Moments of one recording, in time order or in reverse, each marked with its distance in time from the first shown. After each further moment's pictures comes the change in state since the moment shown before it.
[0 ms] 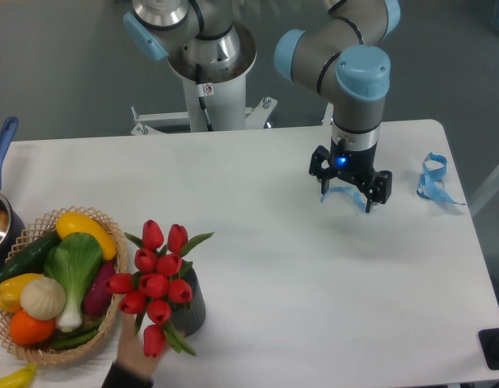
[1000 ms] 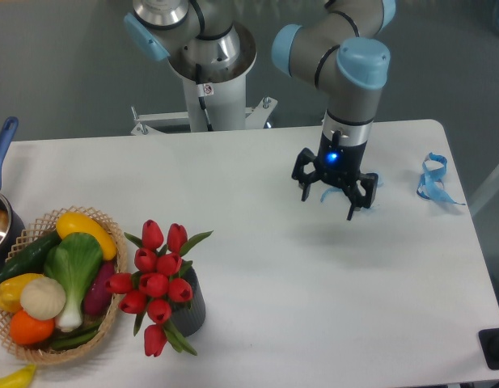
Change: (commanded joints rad) arm 0.009 0.043 -0.044 0.041 -0.527 -0.103
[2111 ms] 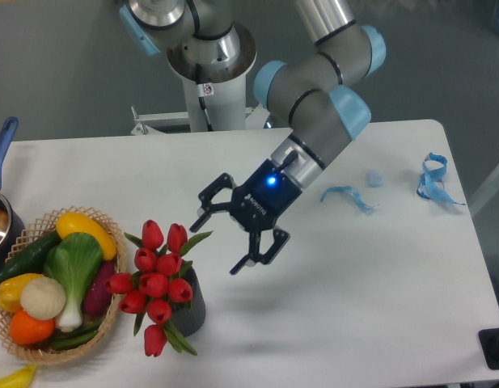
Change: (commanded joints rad) arm -0.178 -0.187 0.129 0.028 -0.559 0.025
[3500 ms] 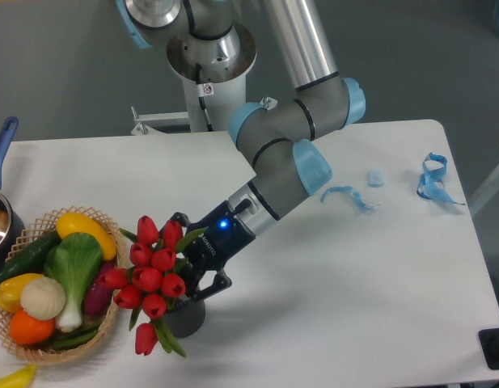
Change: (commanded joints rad) arm -0.104 -0.084 0.078 0.006 0.009 -0.003
